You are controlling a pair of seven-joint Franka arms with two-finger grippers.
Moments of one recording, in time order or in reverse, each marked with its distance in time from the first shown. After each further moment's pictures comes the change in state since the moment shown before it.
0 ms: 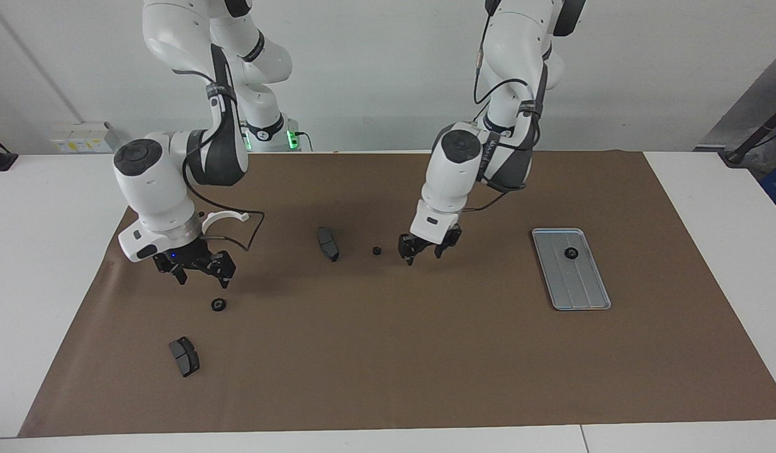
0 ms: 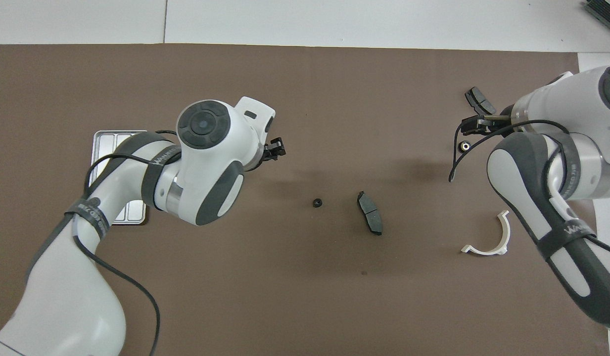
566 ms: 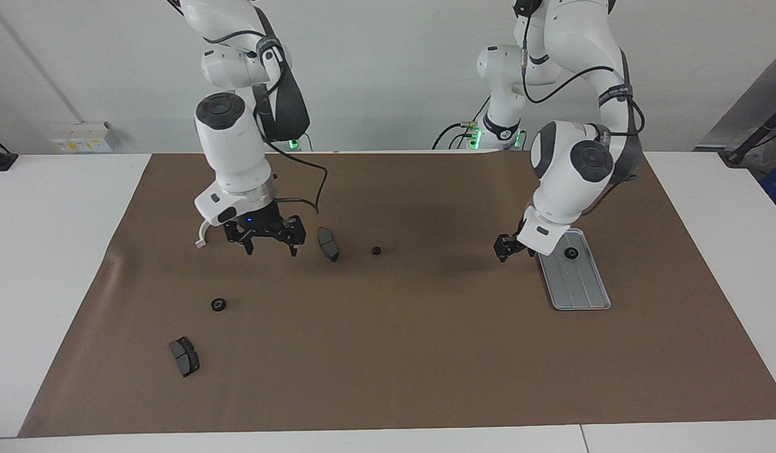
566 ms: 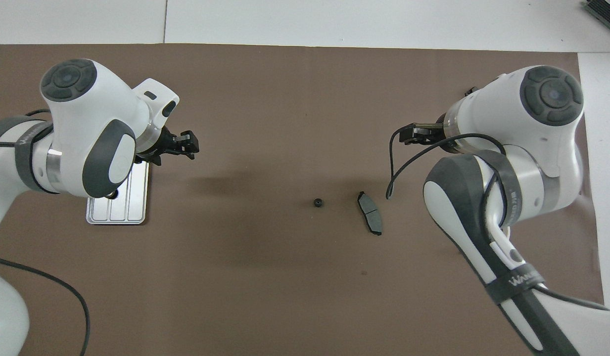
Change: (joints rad) left arm 0.282 -0.074 0.004 -0.036 0.000 -0.214 0.449; right arm 0.237 -0.041 0.022 0.022 0.018 -0.077 0.218
